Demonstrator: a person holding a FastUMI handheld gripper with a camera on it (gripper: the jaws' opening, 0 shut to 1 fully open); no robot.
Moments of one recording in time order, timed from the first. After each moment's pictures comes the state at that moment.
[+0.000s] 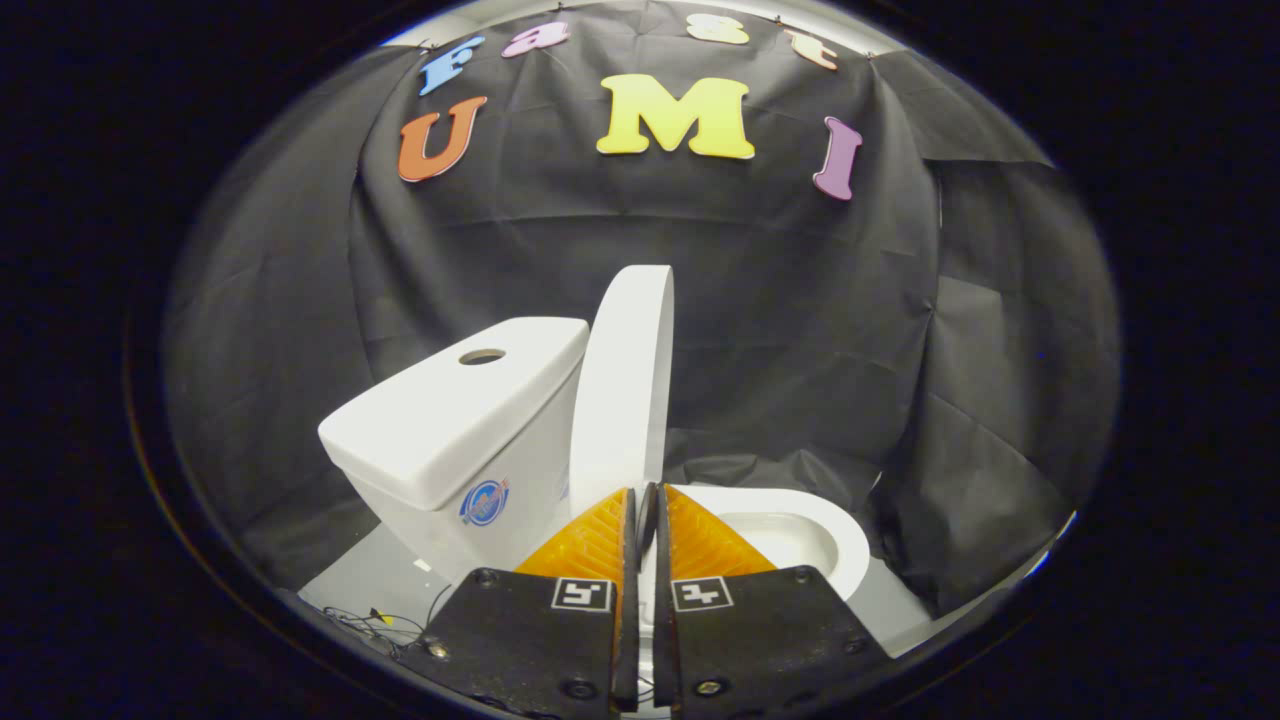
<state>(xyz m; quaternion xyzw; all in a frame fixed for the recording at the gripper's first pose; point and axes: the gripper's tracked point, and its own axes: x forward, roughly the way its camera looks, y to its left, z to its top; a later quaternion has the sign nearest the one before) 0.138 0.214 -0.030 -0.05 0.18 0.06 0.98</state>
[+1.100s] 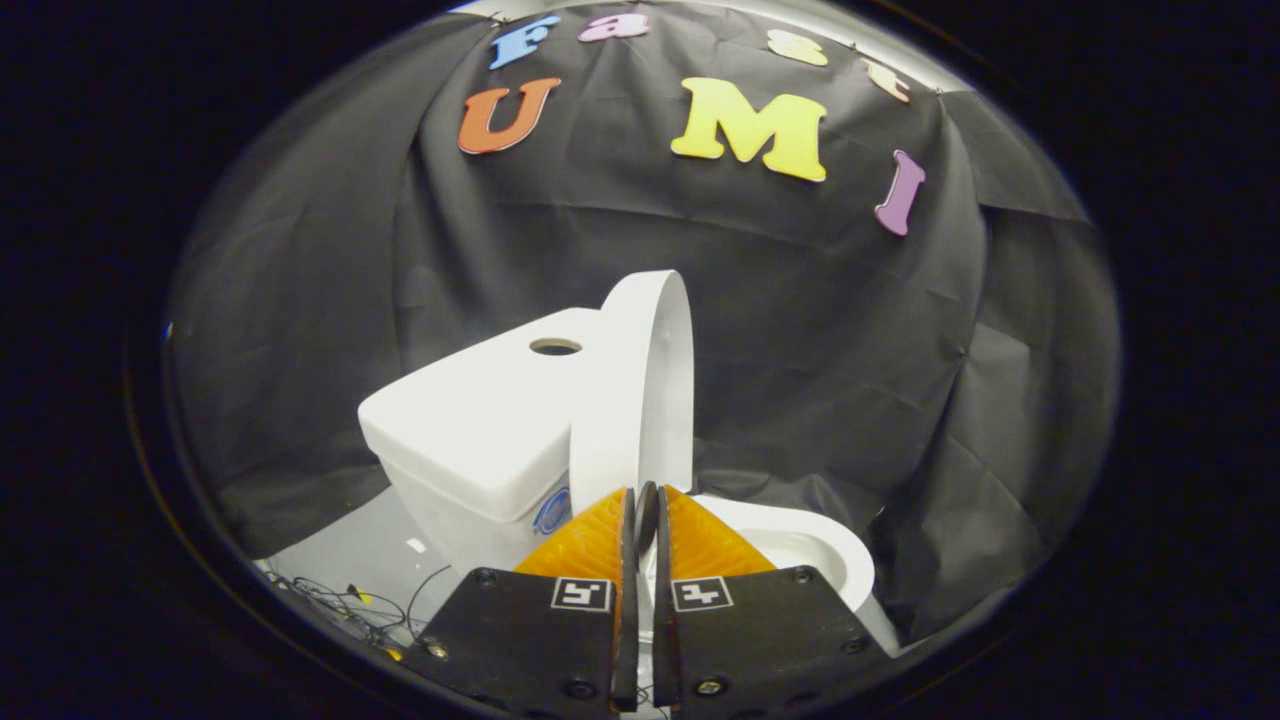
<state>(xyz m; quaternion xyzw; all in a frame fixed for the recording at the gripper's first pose) 0.139 0.273 -0.036 -0.12 0.17 0.09 0.97</state>
